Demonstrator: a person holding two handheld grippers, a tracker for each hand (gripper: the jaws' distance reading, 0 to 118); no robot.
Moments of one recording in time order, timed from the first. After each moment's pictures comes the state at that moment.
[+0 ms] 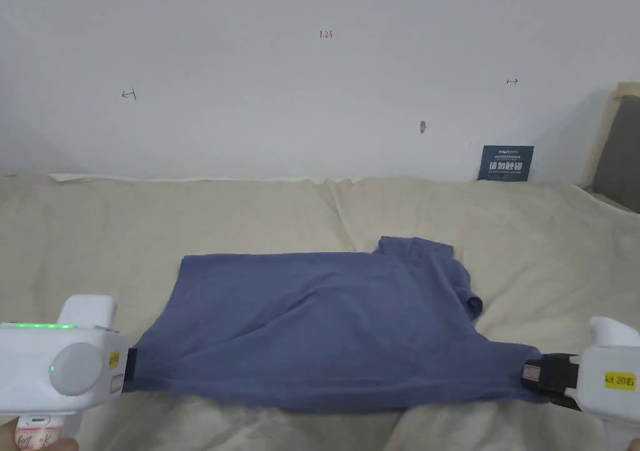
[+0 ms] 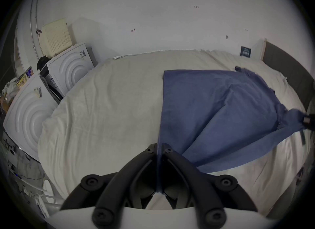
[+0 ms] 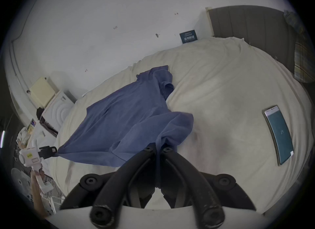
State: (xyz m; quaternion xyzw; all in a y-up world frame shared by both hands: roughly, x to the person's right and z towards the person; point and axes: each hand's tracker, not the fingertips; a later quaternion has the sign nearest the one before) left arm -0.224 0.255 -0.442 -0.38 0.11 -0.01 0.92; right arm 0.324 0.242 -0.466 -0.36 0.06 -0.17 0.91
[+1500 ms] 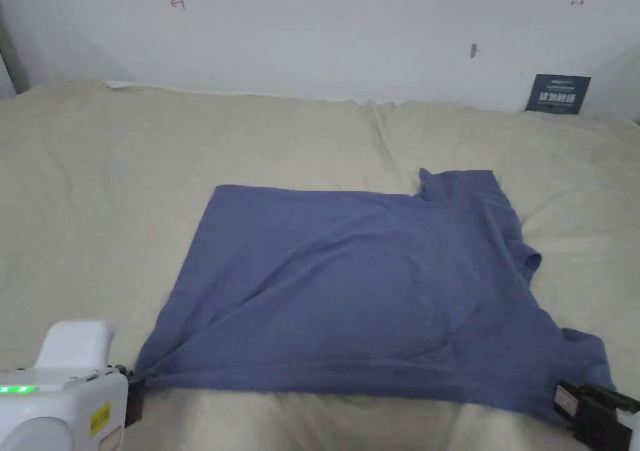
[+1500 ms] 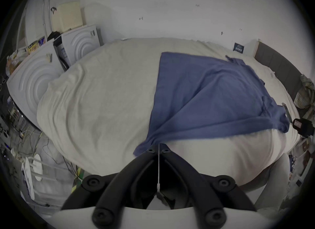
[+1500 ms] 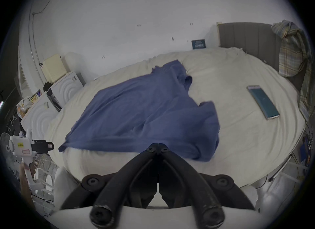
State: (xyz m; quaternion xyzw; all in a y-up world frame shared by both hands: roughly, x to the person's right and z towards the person) left arm -0.200 0.215 -0.236 -0.41 0.11 0.05 0.90; right arm 0.278 0.208 -0.289 -0.33 0.10 -0.11 0.93
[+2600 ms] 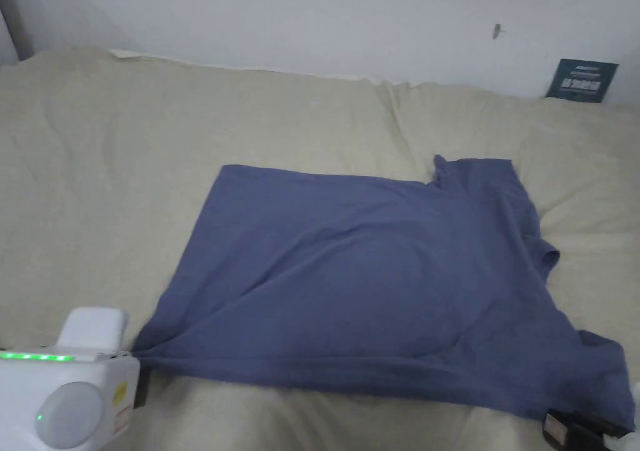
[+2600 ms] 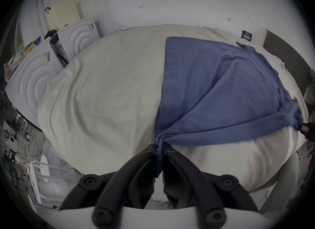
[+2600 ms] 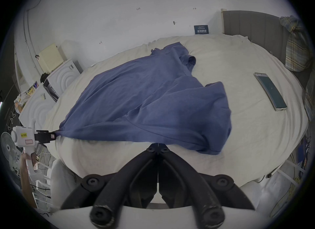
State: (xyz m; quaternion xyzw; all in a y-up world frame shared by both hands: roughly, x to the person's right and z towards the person) left arm -0.212 0.188 -0.282 -0.45 0.13 0.02 0.88; right arm 0.274 0.188 -0.308 -0.39 0.11 -0.10 0.91
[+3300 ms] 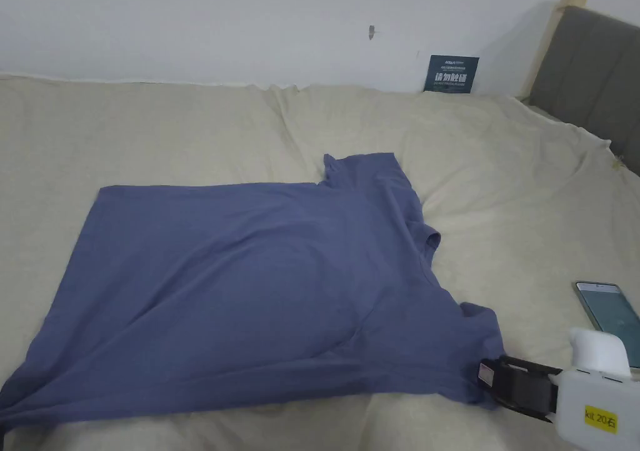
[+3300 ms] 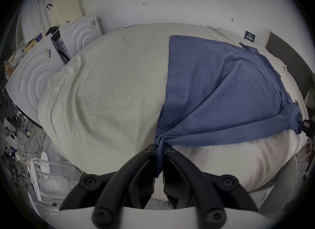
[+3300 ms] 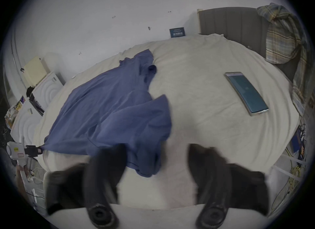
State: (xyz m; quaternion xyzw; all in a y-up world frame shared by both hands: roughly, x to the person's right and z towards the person) left arm -0.216 0.190 -0.283 -0.46 0.14 0.04 0.88; right arm 0.347 0.181 -0.332 -0.38 0.03 -0.12 0.92
